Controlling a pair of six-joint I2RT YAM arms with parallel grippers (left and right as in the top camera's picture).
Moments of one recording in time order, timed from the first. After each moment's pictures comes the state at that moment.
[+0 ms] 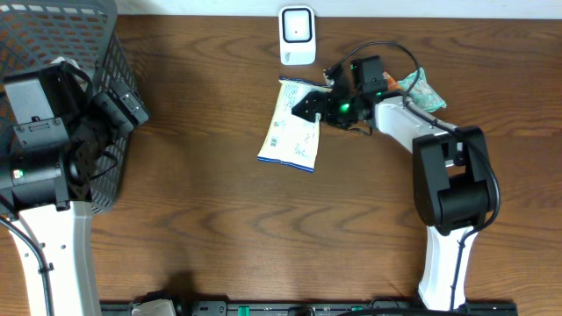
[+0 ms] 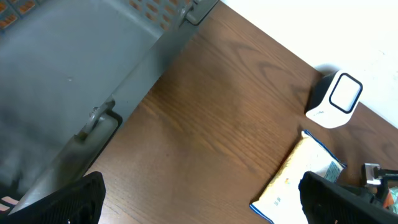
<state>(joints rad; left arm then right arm) 0.21 1.23 1.46 -1.02 0.09 -0.41 0.27 2.18 1.41 -0.23 -0.69 0.42</state>
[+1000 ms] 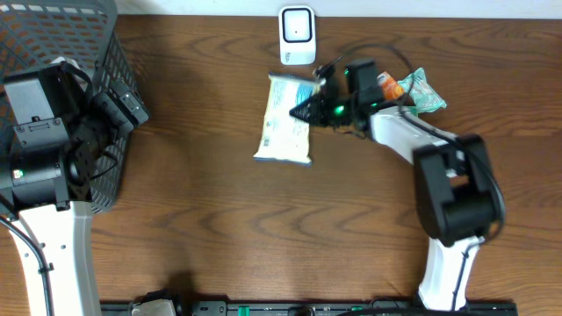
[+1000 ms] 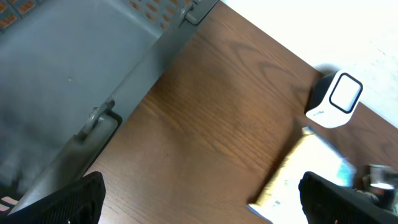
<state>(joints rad) 0.21 1.23 1.46 -1.02 0.09 -0.41 0.29 2.08 1.32 -0.05 -0.85 0.48</state>
